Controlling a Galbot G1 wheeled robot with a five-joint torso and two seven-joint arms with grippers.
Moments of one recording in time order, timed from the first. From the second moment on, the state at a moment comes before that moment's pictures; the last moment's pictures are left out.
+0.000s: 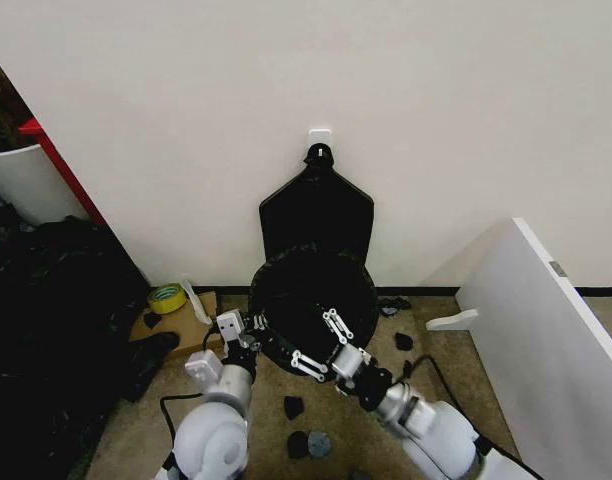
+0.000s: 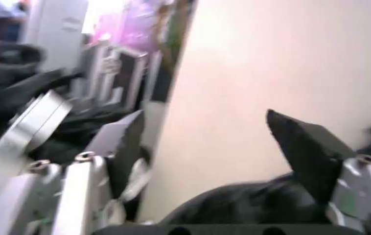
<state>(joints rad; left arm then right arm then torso) 1.35 -1.27 -0.23 -2.14 -0.87 0.23 -0.52 -1.32 1.03 0.03 2.10 0.03 0.49 -0.11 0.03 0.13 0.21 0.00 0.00</state>
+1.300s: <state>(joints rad) 1.30 -1.31 -0.60 -2.17 -1.64 0.58 -0.83 -1.32 1.08 0.02 1.82 -0.16 0.50 0.05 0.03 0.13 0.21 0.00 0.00</state>
